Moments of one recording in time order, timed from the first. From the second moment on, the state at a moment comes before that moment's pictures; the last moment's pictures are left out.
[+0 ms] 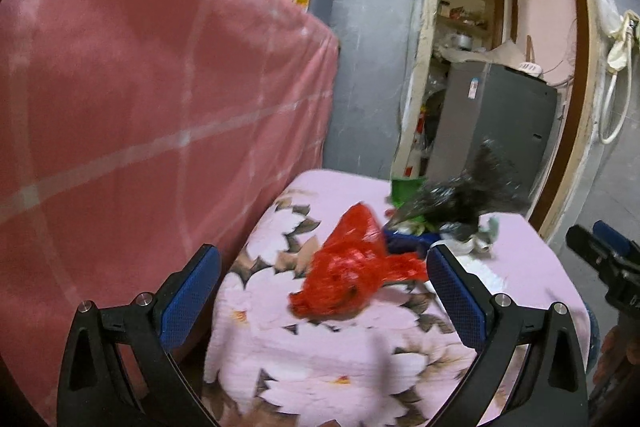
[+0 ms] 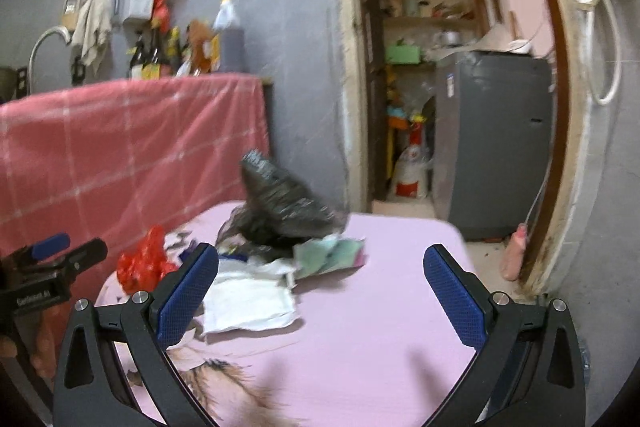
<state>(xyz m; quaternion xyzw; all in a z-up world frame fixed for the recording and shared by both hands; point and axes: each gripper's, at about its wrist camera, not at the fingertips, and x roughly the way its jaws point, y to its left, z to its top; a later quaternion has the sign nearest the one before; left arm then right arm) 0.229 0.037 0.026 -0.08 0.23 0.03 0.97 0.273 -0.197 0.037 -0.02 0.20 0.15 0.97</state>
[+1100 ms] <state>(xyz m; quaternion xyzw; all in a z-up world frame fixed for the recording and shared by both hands) 0.280 0.068 0.001 -0.14 0.36 -0.08 0.92 0.361 -0.112 -0.041 -0.09 0.43 0.25 0.86</state>
